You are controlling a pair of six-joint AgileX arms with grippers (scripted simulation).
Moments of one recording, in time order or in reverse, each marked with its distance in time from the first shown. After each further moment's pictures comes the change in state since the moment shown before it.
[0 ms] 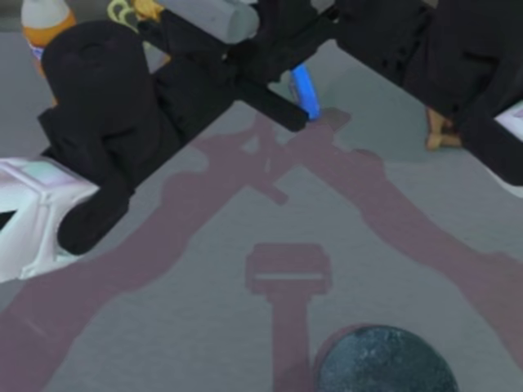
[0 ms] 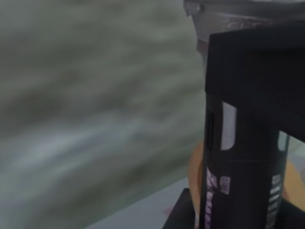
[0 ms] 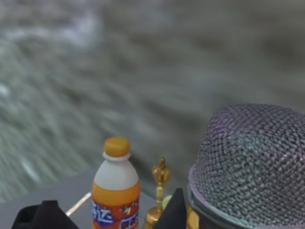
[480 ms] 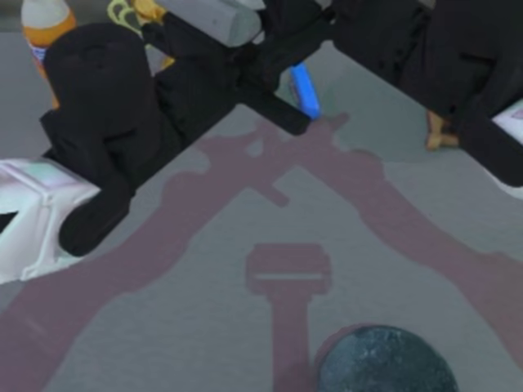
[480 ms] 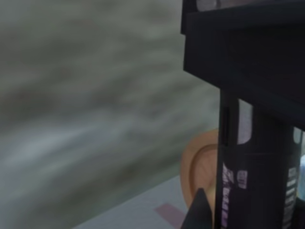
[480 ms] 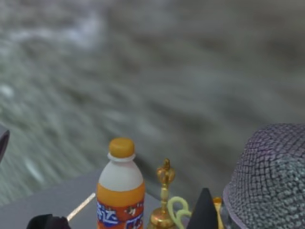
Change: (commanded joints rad) left arm 0.000 0.000 0.000 0.000 0.000 0.000; right arm 0.000 0.000 0.000 0.000 0.000 0.000
